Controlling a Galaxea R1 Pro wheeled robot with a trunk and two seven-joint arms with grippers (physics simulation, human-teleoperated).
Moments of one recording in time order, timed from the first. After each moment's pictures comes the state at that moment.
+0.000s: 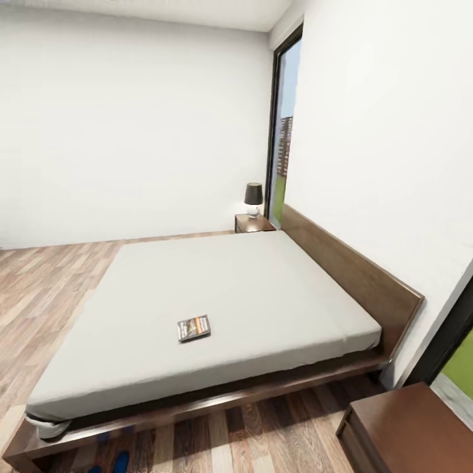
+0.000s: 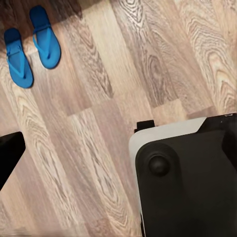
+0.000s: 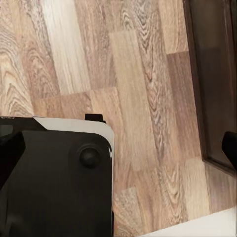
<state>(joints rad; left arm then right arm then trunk) -0.15 0.03 -0.28 -0.08 0.08 -0.23 0.12 -0.13 0.04 0.12 -0.08 -0.01 -0.22 -0.22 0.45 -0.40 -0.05</state>
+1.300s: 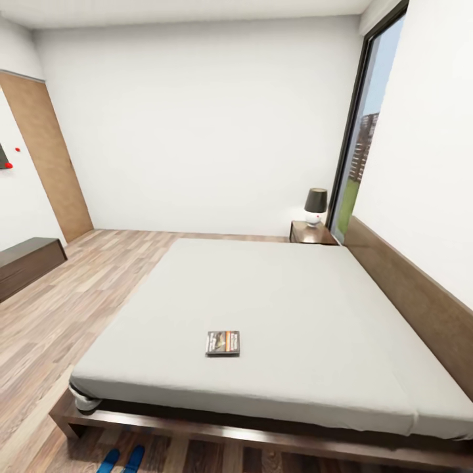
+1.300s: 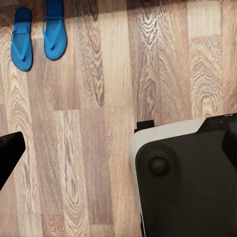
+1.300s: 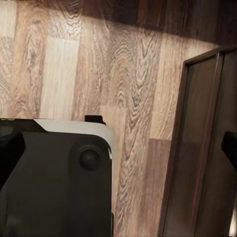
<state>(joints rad) -0.15 0.03 -0.28 -0.08 0.08 -0.23 0.12 -0.13 0.03 0.12 -0.09 -0.01 -0.22 -0.22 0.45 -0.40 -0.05</state>
